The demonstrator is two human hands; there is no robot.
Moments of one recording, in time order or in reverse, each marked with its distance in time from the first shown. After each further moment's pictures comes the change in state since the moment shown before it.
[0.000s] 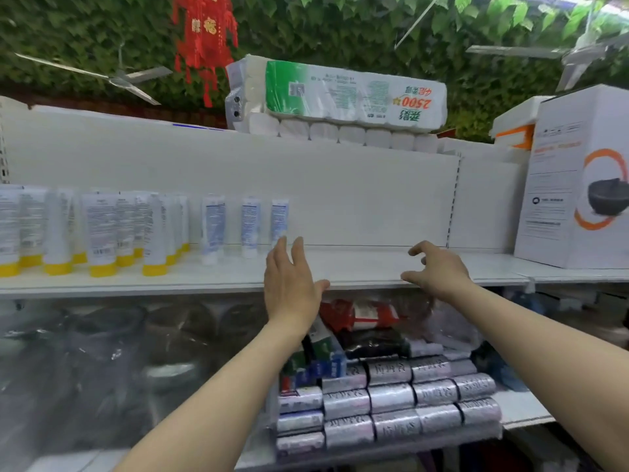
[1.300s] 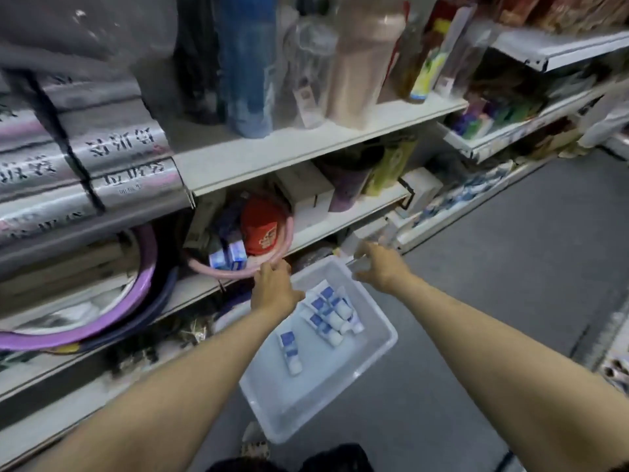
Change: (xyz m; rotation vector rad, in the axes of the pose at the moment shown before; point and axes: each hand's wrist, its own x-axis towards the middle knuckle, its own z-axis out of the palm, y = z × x) left_hand -0.380 0.343 0.556 -0.070 -1.204 -0.246; right_hand -0.170 0.702 0.050 -0.245 -0.714 0.518
